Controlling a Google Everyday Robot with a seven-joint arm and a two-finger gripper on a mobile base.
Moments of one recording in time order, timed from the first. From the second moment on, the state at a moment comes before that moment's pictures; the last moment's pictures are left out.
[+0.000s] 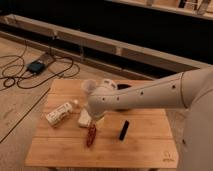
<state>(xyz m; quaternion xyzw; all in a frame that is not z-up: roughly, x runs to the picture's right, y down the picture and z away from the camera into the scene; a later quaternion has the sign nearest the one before) -0.071 0.156 0.749 -0.21 -0.20 -0.26 0.92</state>
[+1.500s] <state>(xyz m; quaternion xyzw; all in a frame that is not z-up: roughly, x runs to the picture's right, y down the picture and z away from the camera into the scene) -0.061 0.147 0.754 -0.18 -0.20 -0.29 0.92</state>
